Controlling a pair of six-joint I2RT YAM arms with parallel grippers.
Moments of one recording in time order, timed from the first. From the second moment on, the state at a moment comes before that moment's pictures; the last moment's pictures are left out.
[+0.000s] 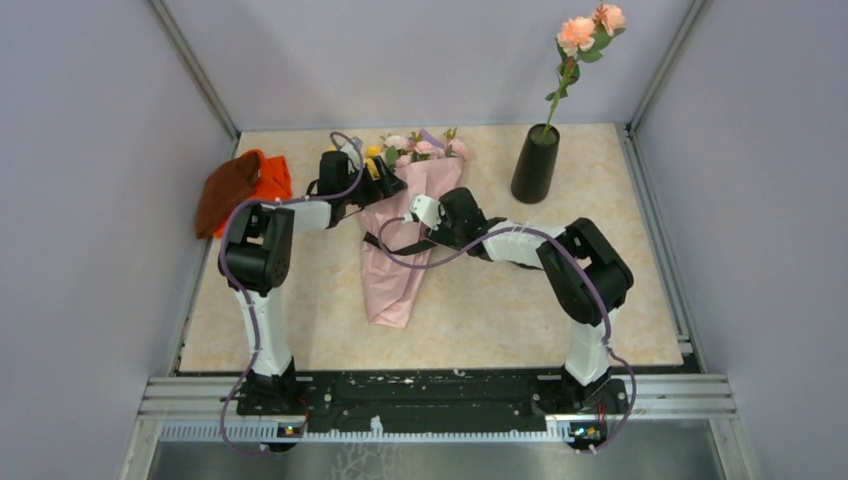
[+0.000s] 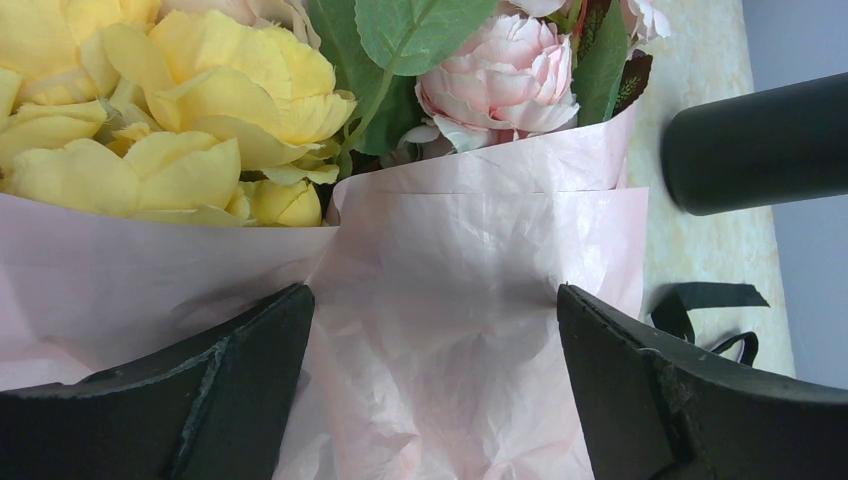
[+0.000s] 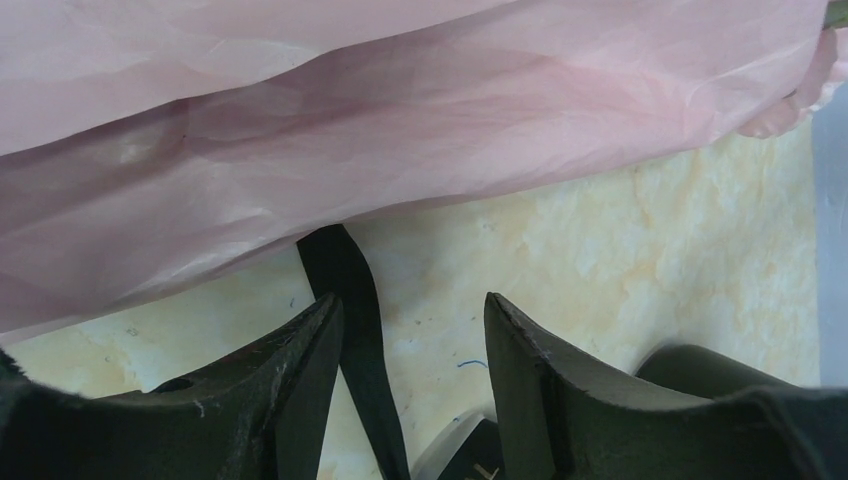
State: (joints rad) left arm -0.25 2.06 1.22 0.39 0.36 -0.57; right arm 0.65 1.86 1.07 0.06 0.12 -0.68
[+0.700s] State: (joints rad) left arm -0.25 2.06 1.20 0.41 0.36 -0.57; right arm 0.65 1.92 1.12 0.01 0.08 -0.67
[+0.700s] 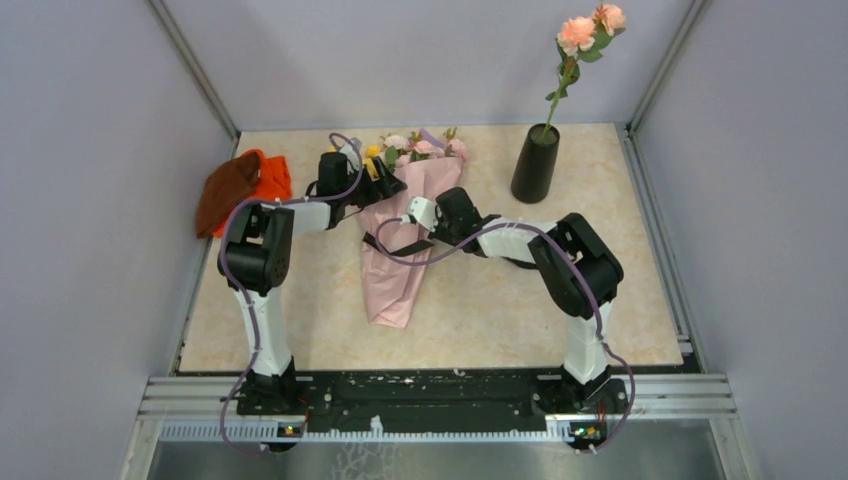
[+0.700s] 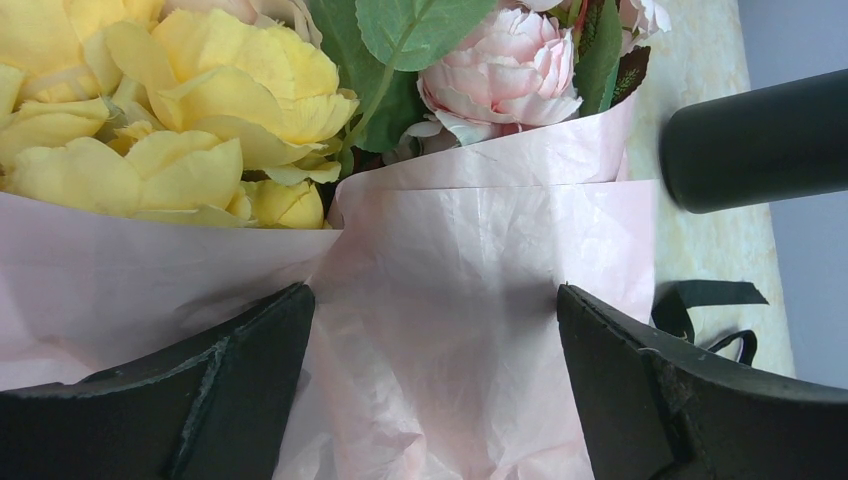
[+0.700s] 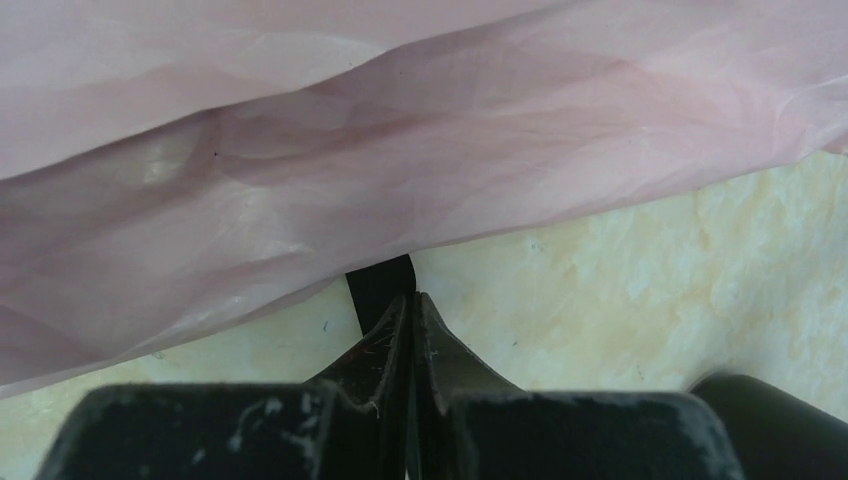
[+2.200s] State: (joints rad) left arm -0.24 2.06 1.17 0.45 0.36 -0.57; right arm 0.56 1.92 1.20 -0.16 -0.19 -0.60
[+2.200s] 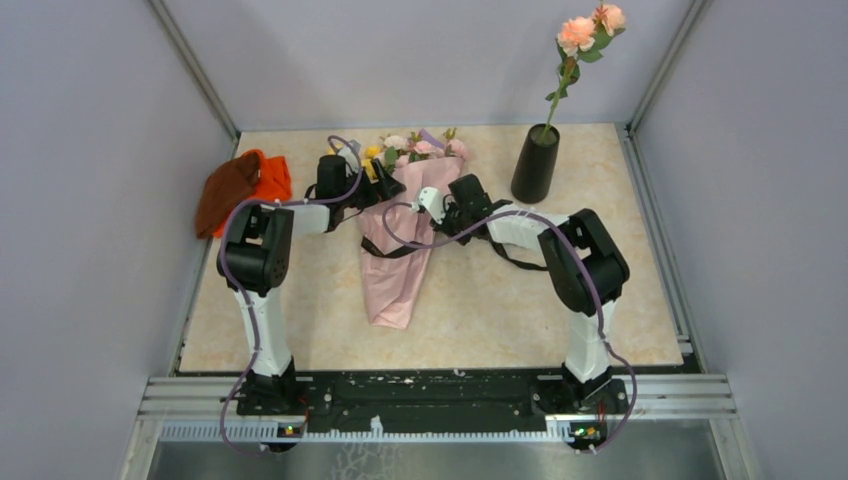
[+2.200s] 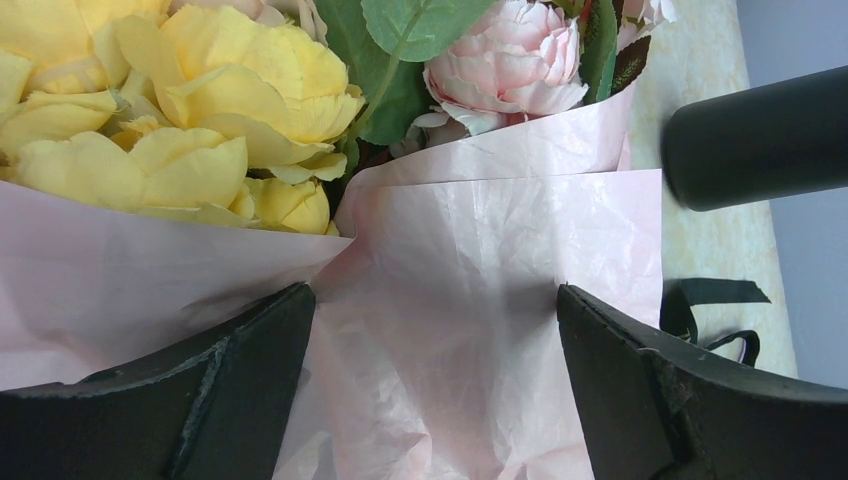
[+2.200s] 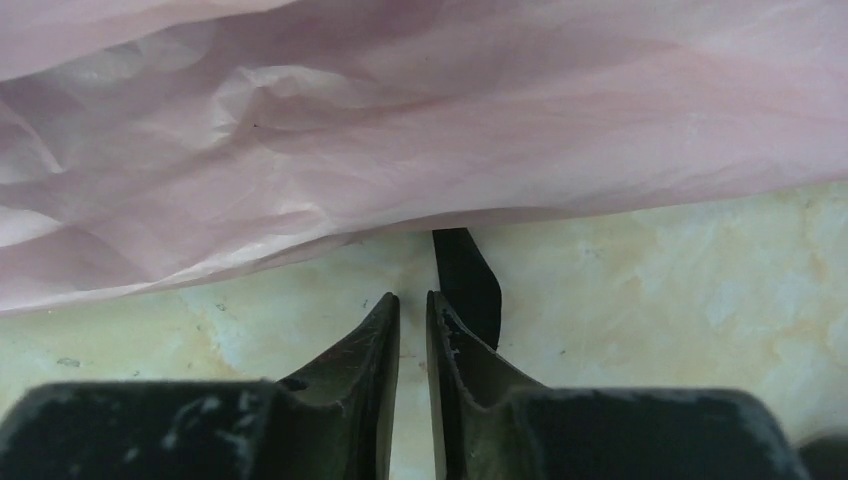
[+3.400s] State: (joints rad) left arm -0.24 2.06 1.16 0.46 0.37 -0.57; right arm 0.52 1.91 1.16 -0.05 -0.15 -0.56
